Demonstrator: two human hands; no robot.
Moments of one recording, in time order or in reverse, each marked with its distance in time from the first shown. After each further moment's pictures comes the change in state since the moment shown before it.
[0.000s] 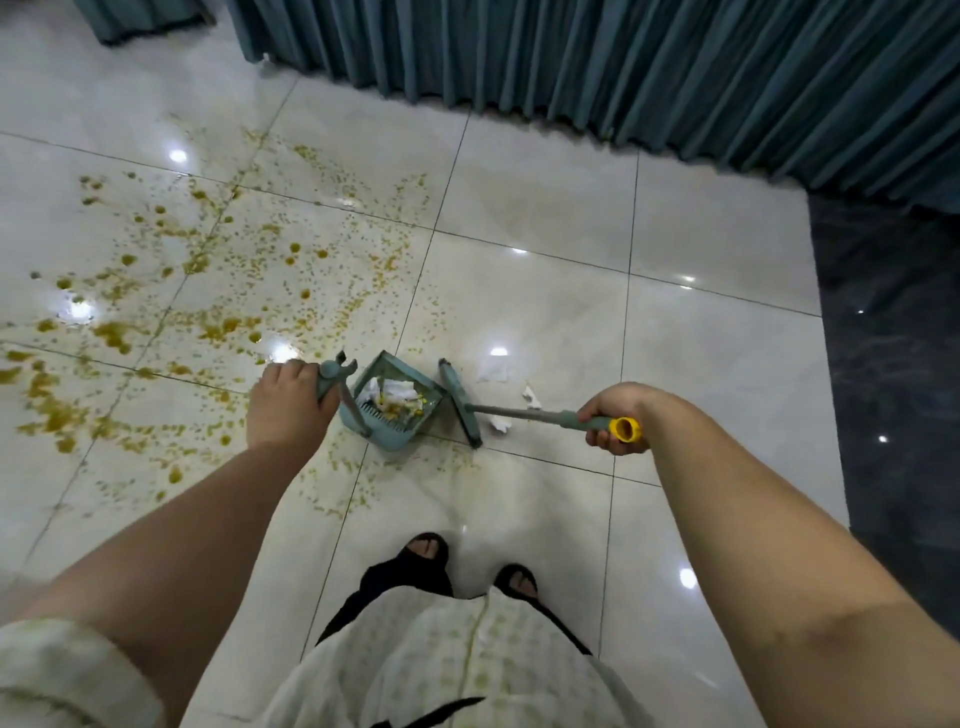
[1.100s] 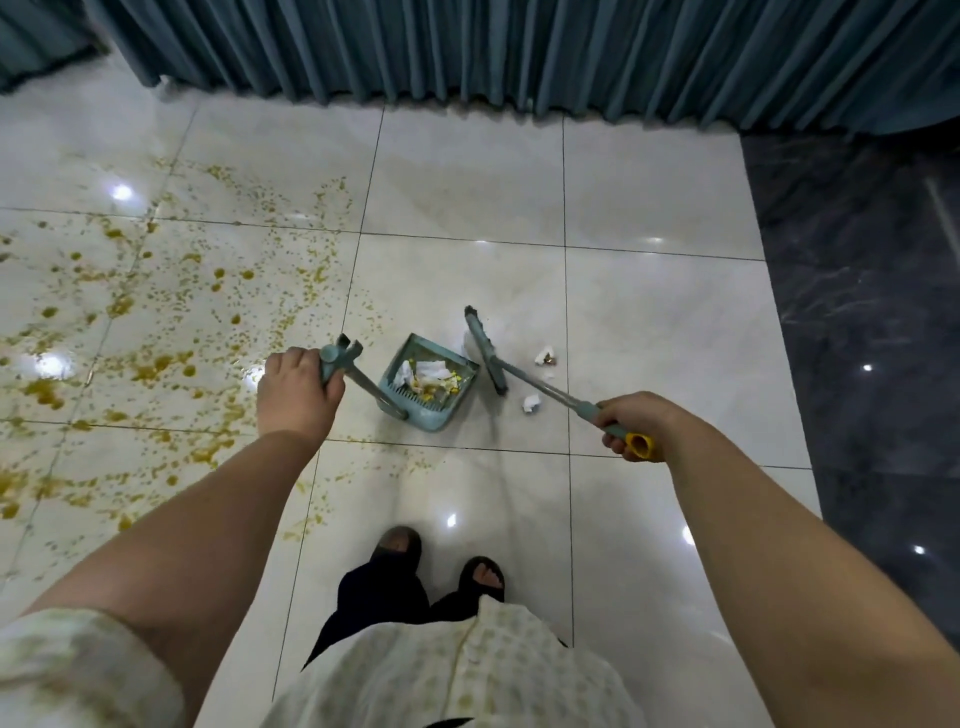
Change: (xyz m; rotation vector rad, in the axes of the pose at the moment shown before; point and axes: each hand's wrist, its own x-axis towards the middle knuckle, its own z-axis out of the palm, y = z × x) left_hand 0.022 0.206 0.007 -0.071 0.081 0.052; right_hand 0.023 0.124 -0.164 0.224 0.177 -0.185
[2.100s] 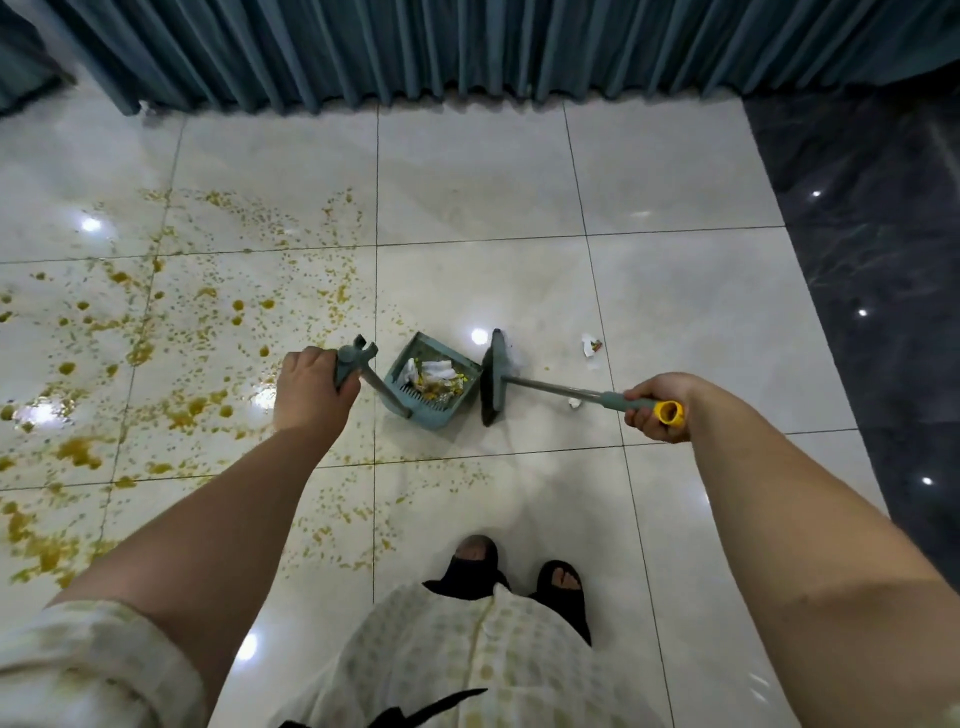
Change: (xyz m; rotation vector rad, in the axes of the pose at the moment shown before) left_hand 0.119 -0.141 -0.018 -0.107 -0.075 0.138; right_hand 0.034 -0.091 0.106 0.428 -0.165 0.318
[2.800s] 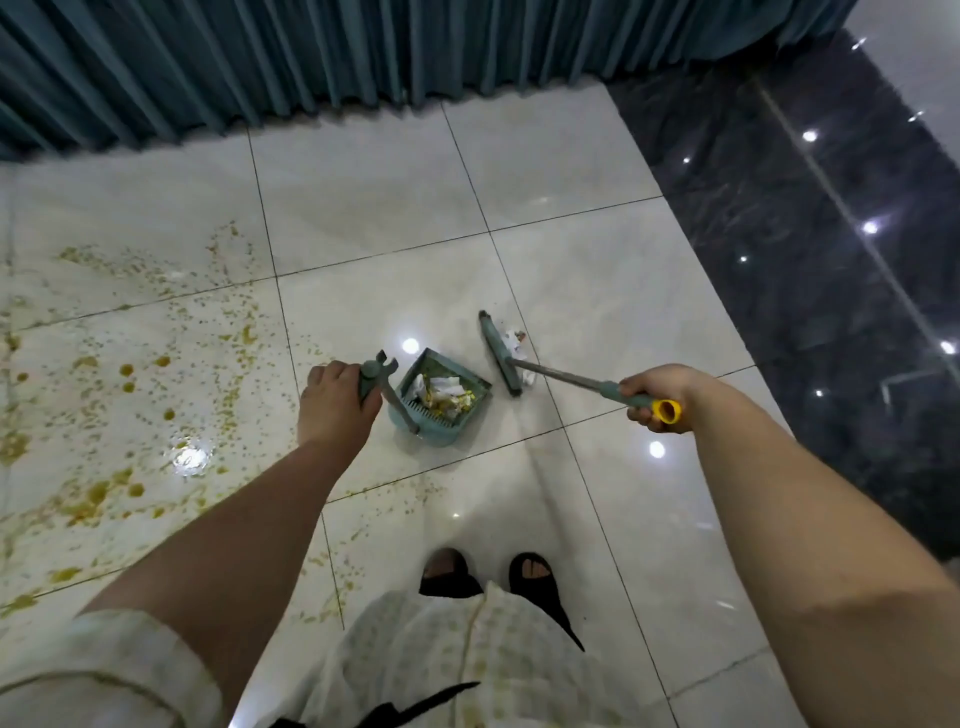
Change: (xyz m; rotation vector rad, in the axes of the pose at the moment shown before) left_hand 0.025 0.102 0.043 -0.053 -0.142 0.269; right_hand -0.043 0.039 -0.071 -0.022 0.268 -0.160
